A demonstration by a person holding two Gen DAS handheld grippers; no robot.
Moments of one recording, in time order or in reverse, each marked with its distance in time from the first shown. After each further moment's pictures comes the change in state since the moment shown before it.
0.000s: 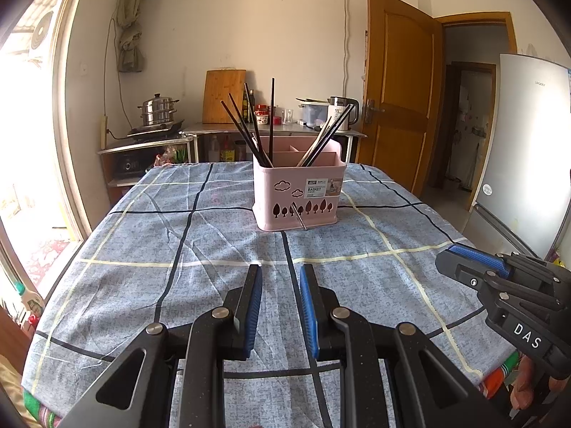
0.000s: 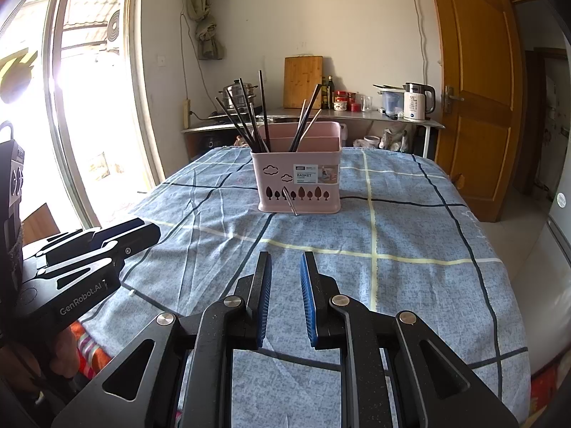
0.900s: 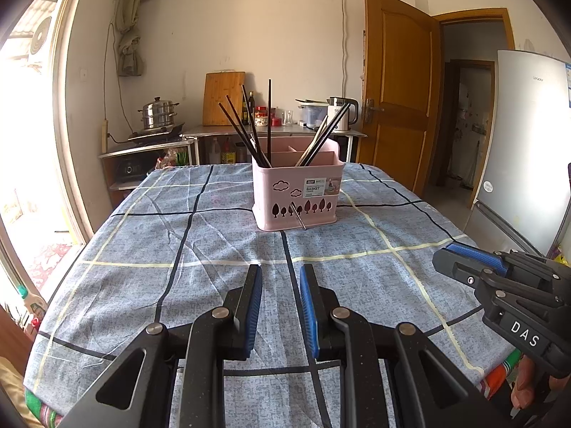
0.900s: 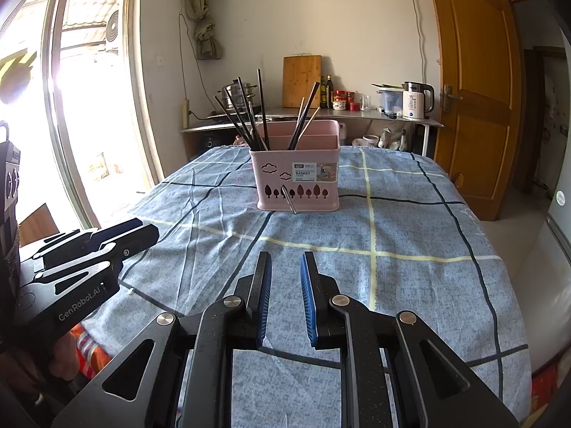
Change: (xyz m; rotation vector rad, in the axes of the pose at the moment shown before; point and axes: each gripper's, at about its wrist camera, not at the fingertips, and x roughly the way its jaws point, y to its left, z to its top) left arm -0.005 -0.003 -0.004 0.014 -0.008 0.011; right arm -0.001 -0.001 -0.001 0.005 0.001 -0.001
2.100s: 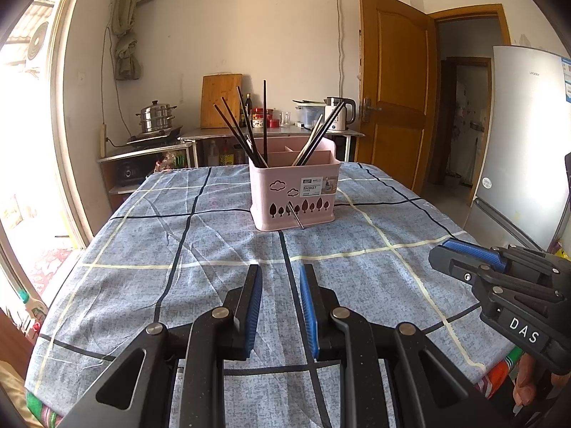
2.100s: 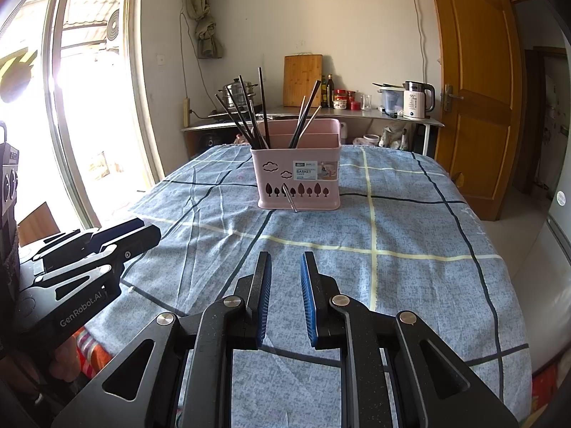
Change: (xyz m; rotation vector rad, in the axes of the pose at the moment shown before) left arm -0.001 -0.005 -0.002 0.023 -0.003 0.000; right arm 0.001 0.001 -0.001 -0.002 0.003 -0.001
